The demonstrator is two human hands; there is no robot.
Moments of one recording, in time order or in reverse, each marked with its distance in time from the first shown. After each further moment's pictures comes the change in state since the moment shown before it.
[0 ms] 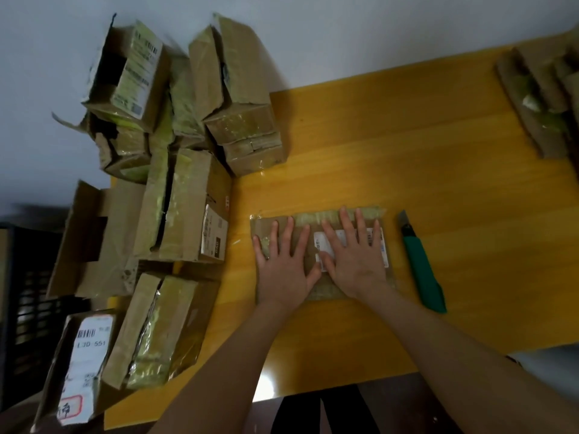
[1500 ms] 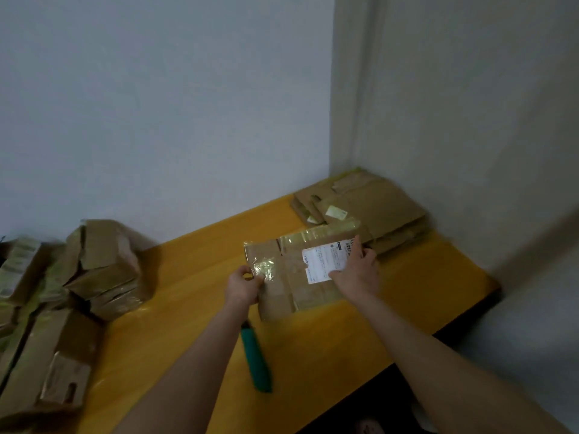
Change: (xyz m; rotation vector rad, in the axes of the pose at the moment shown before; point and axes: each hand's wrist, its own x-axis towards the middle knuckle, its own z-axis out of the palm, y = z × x) left_hand 0.079 0.256 -0.154 -1.244 -0.073 -0.379; right_hand -0.116 0.289 -0.166 0.673 0.343 0.792
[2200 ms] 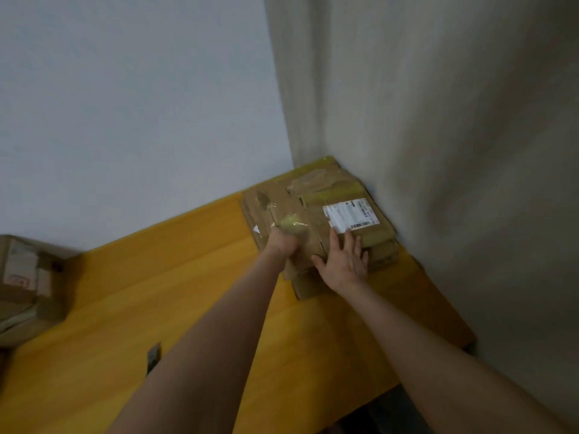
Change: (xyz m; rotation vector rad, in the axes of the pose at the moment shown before) left_hand 0.085 0.134 0.286 0.250 -0.145 -0.008; right_hand 0.216 0.089 -0.040 -0.272 -0.225 -0.217
